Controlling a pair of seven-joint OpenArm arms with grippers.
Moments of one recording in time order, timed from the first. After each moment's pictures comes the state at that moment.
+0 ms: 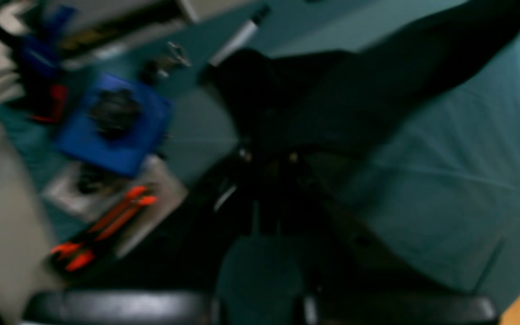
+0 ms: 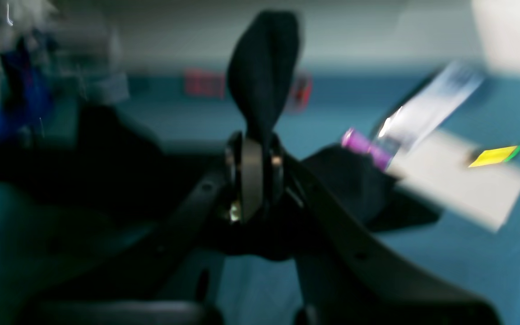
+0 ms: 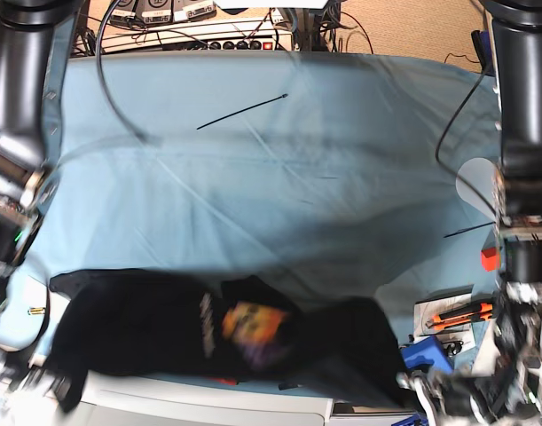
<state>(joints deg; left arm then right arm) -57.0 -20.7 11.6 61.2 -47.3 -26.1 73.9 59.4 27.6 9.0 51.3 32.9 25.3 -70.7</state>
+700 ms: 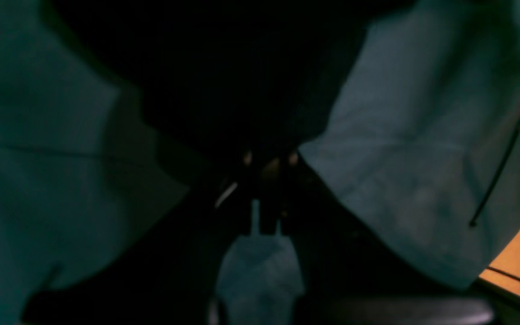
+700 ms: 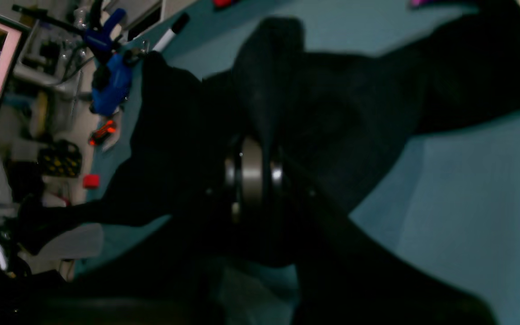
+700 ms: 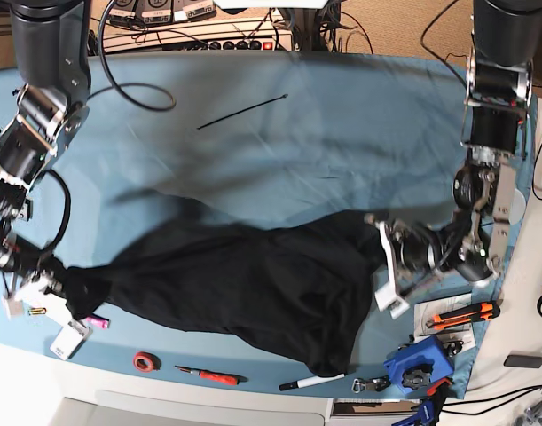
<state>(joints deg) -24.1 -20.7 11.7 84.2 -45.2 -27.0 73.6 37.4 27.5 33.0 51.7 50.9 32.2 -78.2</state>
